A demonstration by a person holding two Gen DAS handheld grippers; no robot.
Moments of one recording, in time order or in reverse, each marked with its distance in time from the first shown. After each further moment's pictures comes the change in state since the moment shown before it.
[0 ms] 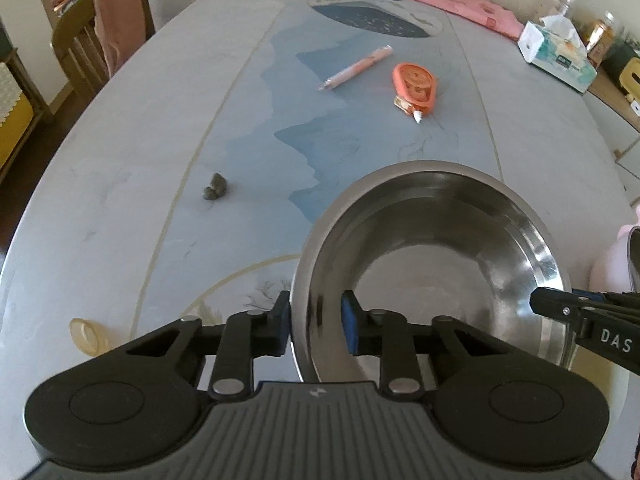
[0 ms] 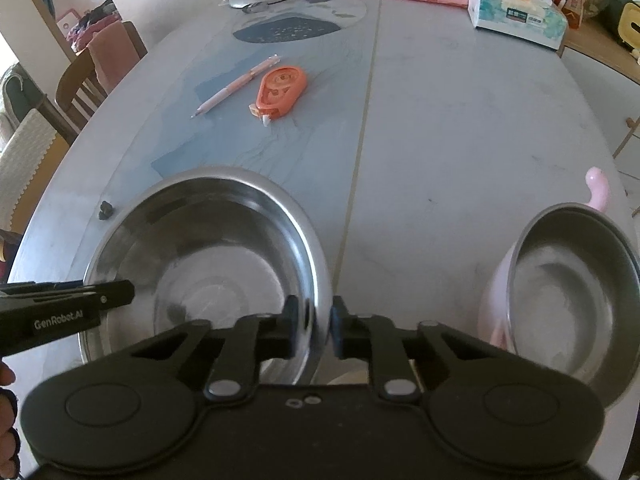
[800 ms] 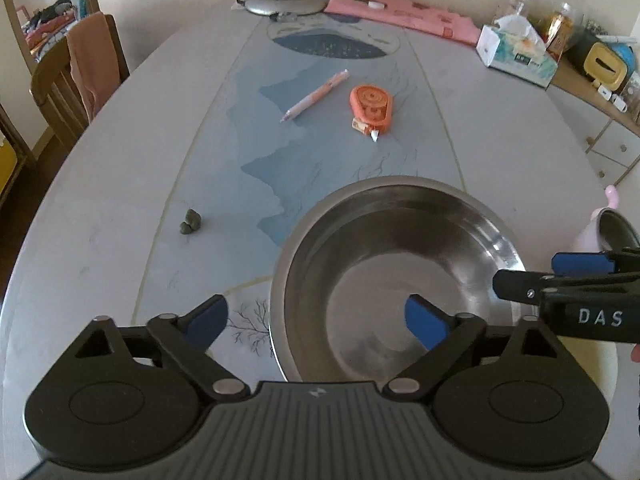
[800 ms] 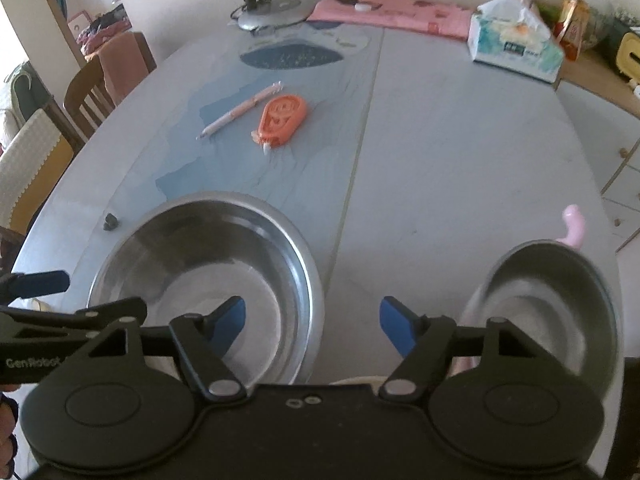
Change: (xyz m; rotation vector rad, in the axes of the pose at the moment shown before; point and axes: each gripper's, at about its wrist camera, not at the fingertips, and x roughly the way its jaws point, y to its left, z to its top) left arm -0.012 -0.019 -0.003 0.105 -0.074 -0.034; right arm -0.006 -0.003 0.006 -0.050 -0.040 -0.013
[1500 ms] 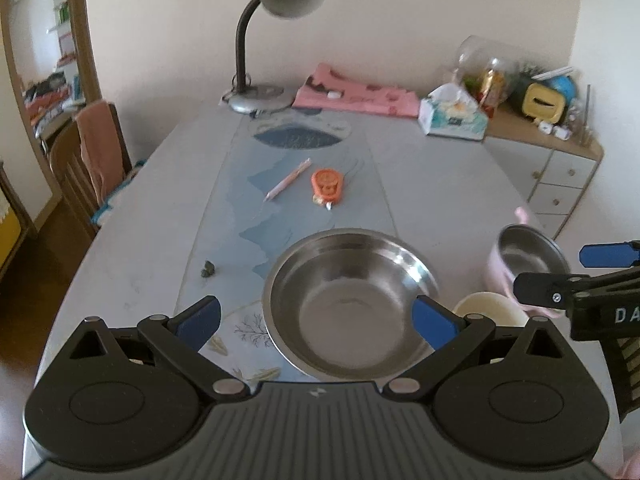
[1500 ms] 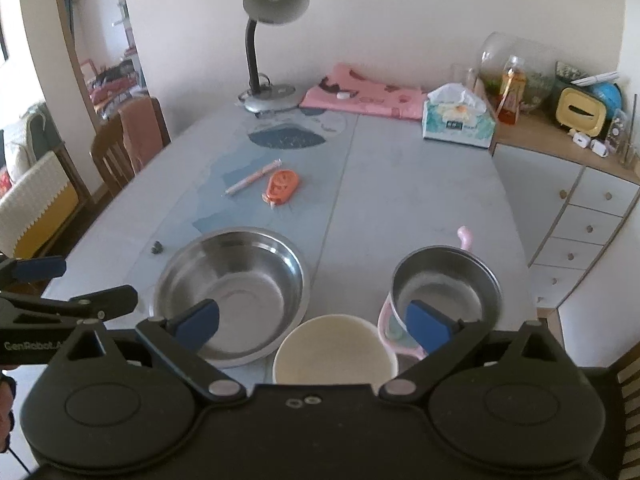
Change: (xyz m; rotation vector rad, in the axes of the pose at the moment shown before) left arm -0.123 -0.019 -0.046 0.079 -0.255 -0.031; right arm -0.130 0.012 -0.051 -0.021 -0.239 -0.057
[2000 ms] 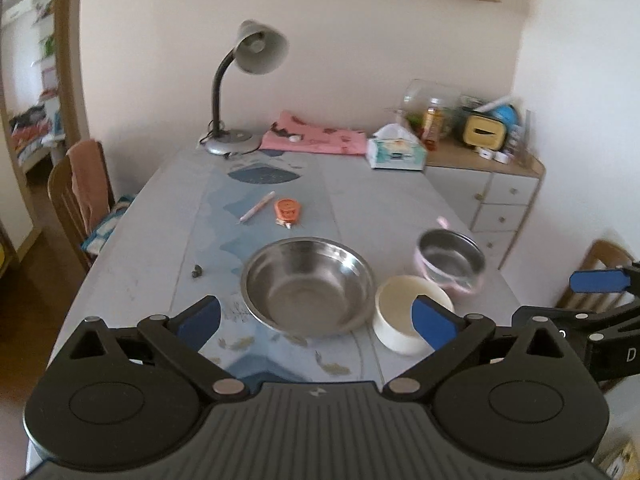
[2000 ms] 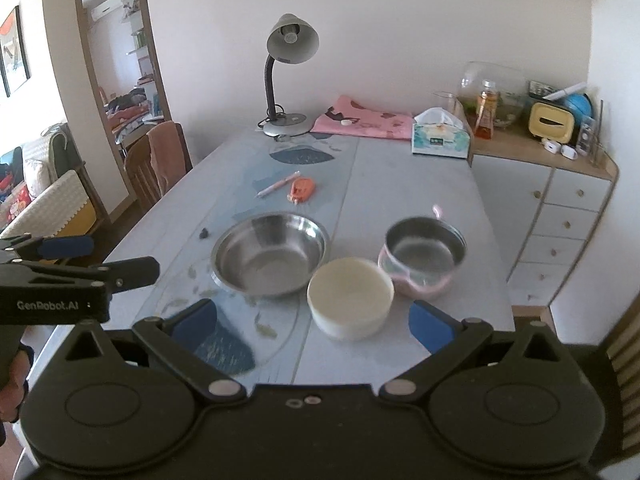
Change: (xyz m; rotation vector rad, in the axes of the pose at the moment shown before) left arm -0.122 -0.010 -0.050 0.024 -0.144 -0.102; right arm -0.129 0.028 -0.072 0.021 -0.120 0.007
